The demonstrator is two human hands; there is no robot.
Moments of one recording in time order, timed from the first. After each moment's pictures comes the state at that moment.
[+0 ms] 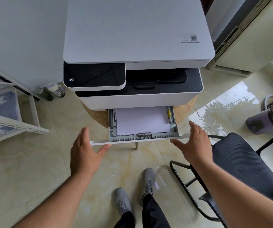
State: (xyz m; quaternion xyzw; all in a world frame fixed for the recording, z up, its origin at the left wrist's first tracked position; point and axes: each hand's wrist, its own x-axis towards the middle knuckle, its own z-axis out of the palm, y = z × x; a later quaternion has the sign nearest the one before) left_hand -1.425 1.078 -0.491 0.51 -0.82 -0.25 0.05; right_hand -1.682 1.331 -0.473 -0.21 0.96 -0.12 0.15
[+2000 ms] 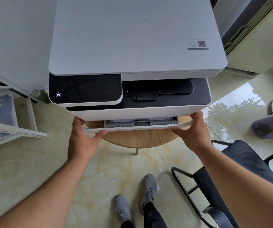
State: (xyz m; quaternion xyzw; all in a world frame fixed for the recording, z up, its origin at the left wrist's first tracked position) left_hand -1.491 1.020 -0.498 0.53 -0.75 -0.36 0.13; right_hand -1.749 1.270 -0.478 -0.12 0.91 -0.34 0.22
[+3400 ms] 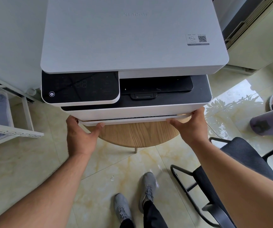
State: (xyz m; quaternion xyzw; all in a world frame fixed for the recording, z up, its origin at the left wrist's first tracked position) left_hand -1.509 1.020 -0.501 0.56 -0.71 -0.37 0.21; right_hand -1.753 1.256 -0.486 -0.08 0.91 -0.37 0.17
